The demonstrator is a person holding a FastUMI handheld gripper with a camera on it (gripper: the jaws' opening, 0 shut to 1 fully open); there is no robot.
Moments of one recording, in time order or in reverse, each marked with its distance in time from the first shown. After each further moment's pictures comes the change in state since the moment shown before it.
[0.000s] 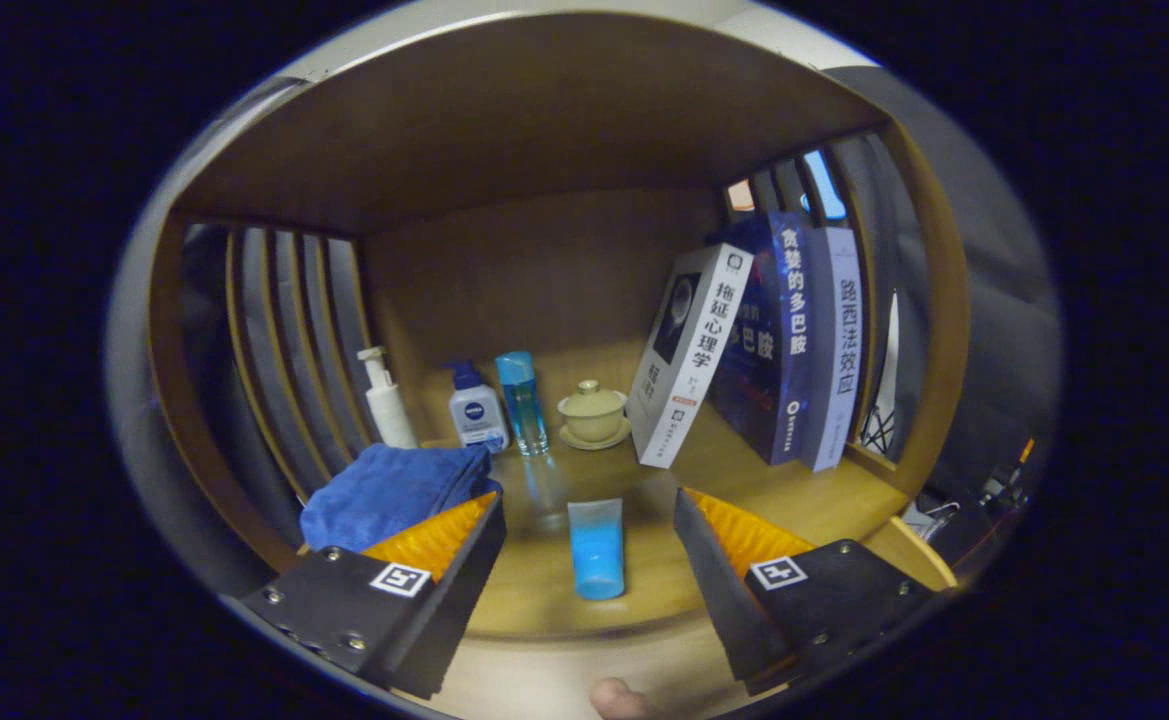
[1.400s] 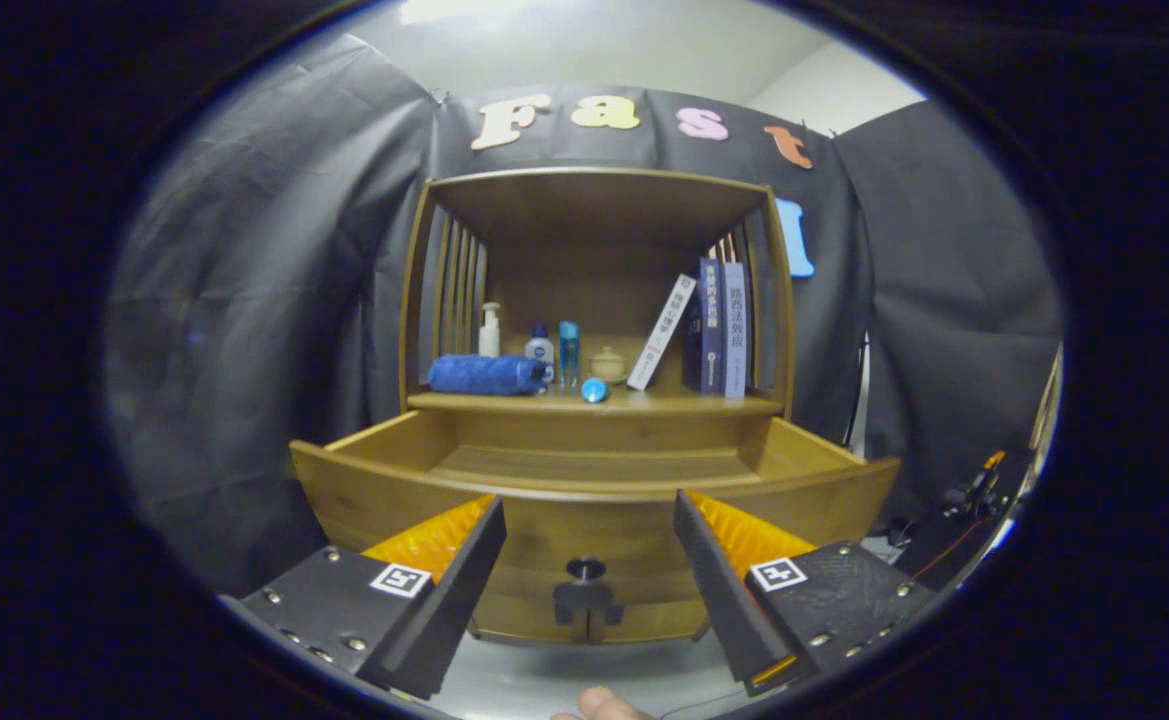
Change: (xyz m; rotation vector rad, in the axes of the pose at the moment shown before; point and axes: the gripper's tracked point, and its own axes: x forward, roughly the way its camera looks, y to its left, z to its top) arm -0.245 -0.047 -0.193 -0.158 -0.159 0.112
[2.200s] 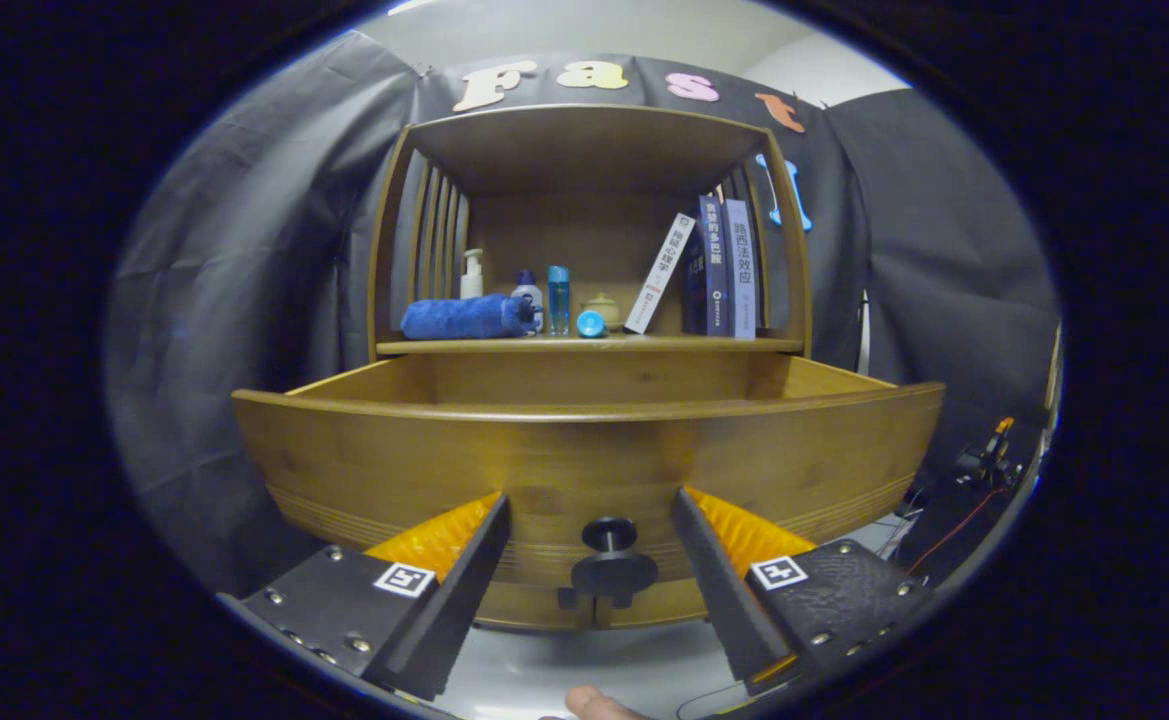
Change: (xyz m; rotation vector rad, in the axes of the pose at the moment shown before) arm 0.052 -0.005 -0.042 0.055 0.055 -0.033
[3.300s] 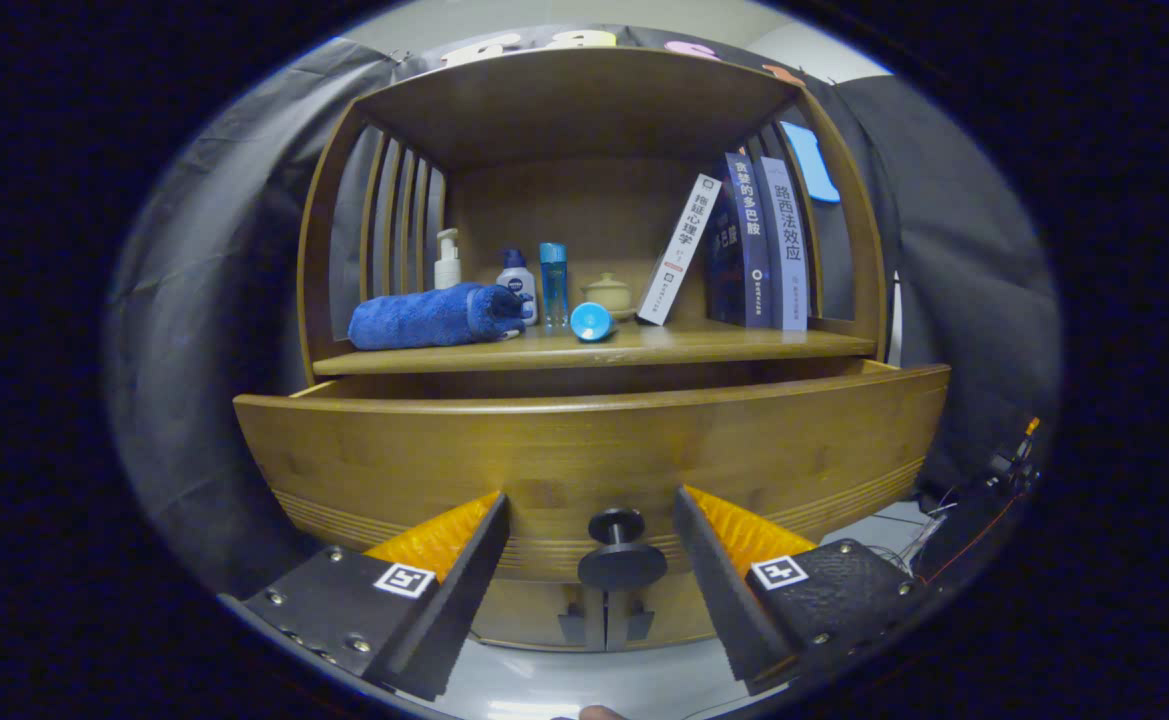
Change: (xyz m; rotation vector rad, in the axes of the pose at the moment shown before) arm 0.117 0.004 0.020 0.008 0.069 0.018
